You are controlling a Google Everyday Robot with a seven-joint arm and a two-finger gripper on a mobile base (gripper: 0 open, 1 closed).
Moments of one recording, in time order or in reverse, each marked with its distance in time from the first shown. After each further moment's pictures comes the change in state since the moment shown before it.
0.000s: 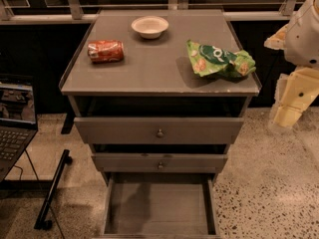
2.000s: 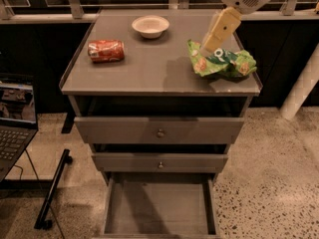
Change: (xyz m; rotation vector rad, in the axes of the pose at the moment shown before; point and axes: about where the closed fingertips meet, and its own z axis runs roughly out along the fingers) arm -0.126 -0.167 0.037 0.131 -0.406 -0.068
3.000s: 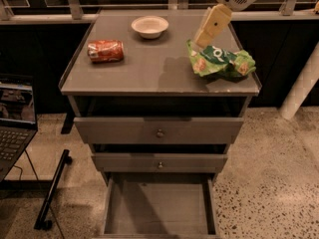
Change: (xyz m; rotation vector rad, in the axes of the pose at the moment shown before) arm -0.012 -0.018 0.015 0.042 0.023 0.036
